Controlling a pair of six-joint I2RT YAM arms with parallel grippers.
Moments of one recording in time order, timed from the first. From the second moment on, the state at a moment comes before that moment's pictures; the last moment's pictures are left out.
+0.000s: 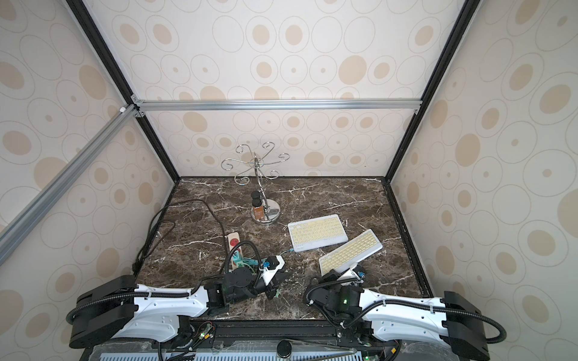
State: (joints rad) left arm -1.18 1.29 0.40 0.66 -0.09 -0.09; right arm 1.23 0.93 0.41 -0.75 0.93 2.04
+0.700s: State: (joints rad) left arm -1.18 1.29 0.40 0.66 -0.07 -0.10; right arm 1.23 0.93 0.46 -0.70 0.85 2.05
